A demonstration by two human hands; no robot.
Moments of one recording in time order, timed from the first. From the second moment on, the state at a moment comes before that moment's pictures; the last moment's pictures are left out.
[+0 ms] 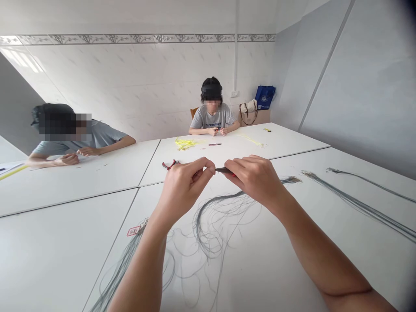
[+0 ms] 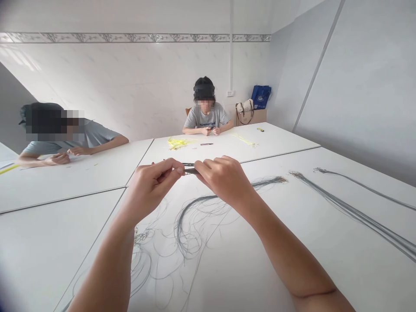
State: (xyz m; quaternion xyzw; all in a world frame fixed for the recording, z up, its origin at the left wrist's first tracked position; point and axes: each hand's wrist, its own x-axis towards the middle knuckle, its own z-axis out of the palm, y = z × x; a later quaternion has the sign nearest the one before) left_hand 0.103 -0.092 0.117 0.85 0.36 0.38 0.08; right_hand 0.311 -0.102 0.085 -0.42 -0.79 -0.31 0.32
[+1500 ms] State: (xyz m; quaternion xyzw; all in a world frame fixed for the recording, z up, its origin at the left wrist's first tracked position) left_hand 0.110 -0.094 0.112 0.82 0.32 0.46 0.07; right_hand 0.295 -0.109 0.089 -0.35 -0.70 0.26 0.57
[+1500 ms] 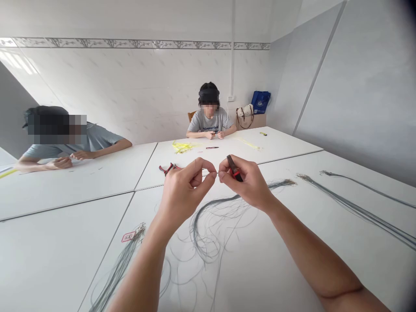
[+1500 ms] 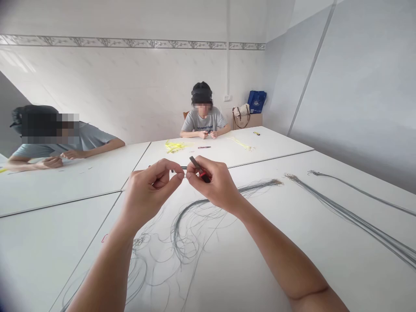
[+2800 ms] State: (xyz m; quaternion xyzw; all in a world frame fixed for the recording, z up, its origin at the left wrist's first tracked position) left_hand 0.073 -0.026 0.084 0.84 0.50 0.00 0.23; right_hand 0.553 -0.050 -0.045 -0.81 -0.57 -0.02 0.10
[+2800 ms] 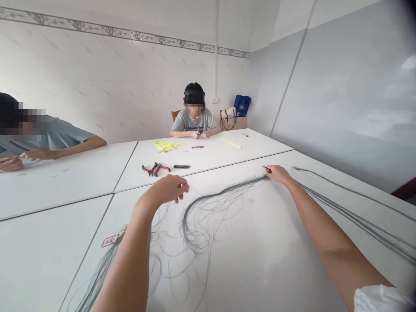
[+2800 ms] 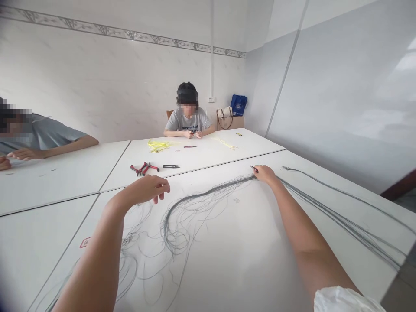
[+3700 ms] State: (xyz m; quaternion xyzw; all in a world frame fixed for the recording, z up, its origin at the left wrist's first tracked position) left_hand -0.015 0.040 0.004 0.72 0.68 -0.09 0.10; right_hand 0.453 -0.039 -0.009 -0.67 -0.66 0.00 0.33
